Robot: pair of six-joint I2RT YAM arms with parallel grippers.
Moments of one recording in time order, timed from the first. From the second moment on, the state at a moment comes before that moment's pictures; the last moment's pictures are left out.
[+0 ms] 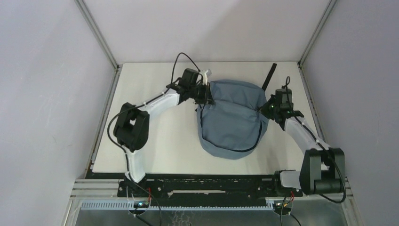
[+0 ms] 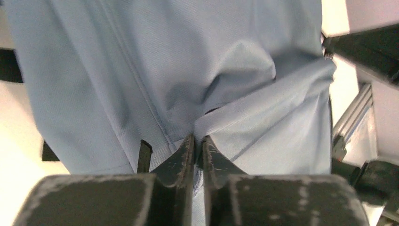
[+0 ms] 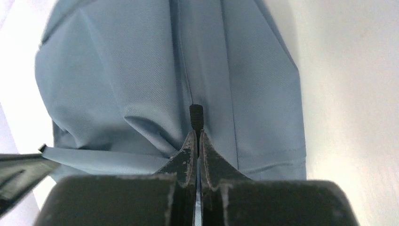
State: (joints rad) left arm -0.56 1.88 1.40 -0.26 0.43 -0.38; right arm 0.02 1.23 0.74 -0.25 -0.10 0.69
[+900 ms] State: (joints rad) left arm -0.45 0.88 1.02 -0.47 -0.44 -0.44; right arm 0.07 0.80 0.82 -0.49 0.47 0.76
